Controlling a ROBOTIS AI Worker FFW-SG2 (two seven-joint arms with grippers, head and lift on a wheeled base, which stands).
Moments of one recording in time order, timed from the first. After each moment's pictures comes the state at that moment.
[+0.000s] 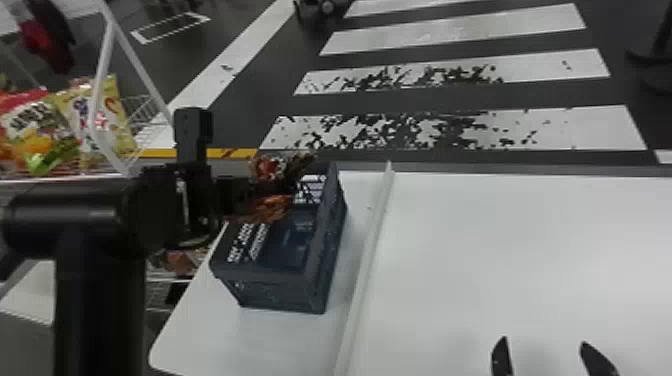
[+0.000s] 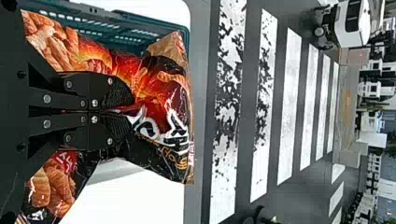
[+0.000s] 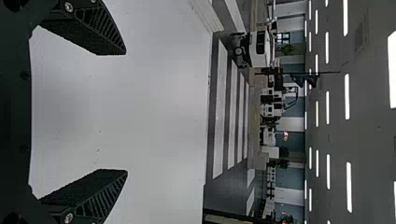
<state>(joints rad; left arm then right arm) -0.13 0.36 0.30 -2.14 0.26 1.43 -0.27 0.49 0.00 0.35 -1.61 0.10 -0.17 -0.27</state>
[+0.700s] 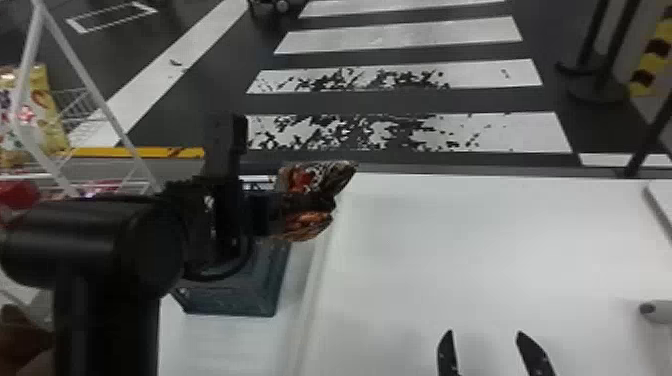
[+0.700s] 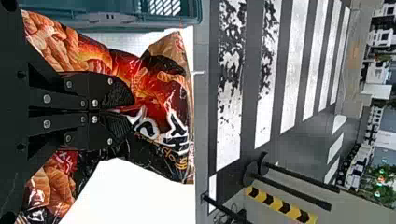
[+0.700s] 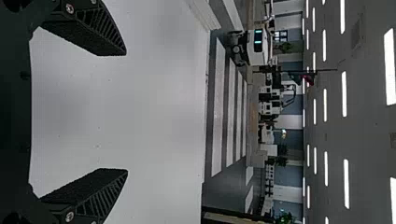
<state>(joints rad) -0.09 0.15 0.11 -2.27 0.26 1.49 -0.18 0.51 0.00 0.34 -1.63 0.11 -0.18 -0.27</state>
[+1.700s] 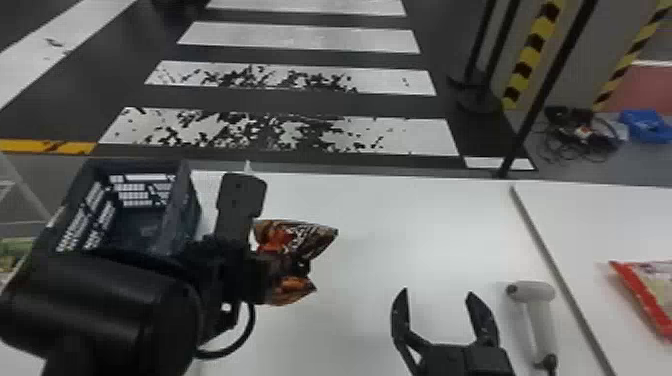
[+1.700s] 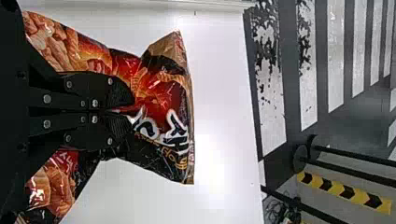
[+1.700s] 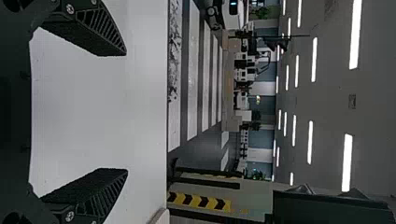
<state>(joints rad) 0.02 0.05 -0.24 -2.17 0.13 1.39 0.03 0.54 0.00 0.21 -1.76 0.10 -0.19 -0.29</state>
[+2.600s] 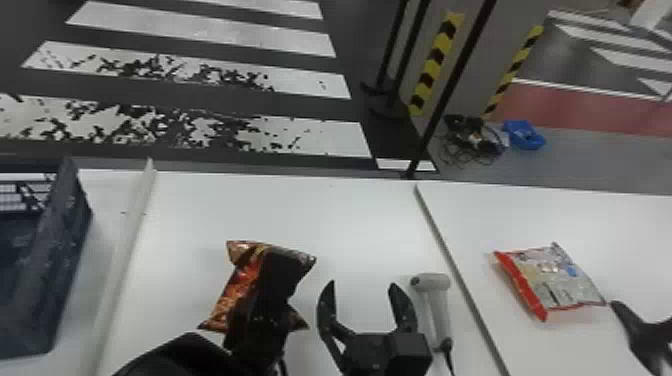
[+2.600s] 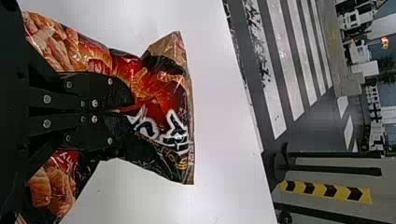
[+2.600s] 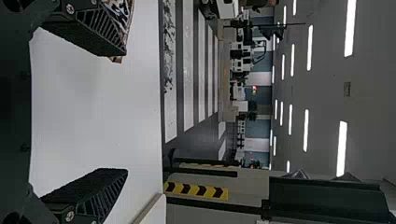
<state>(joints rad) 0.06 0.01 -0.64 -1.80 0.14 0.82 0.50 0.54 0.00 0.18 -1.79 0.07 -0.19 -0.29</state>
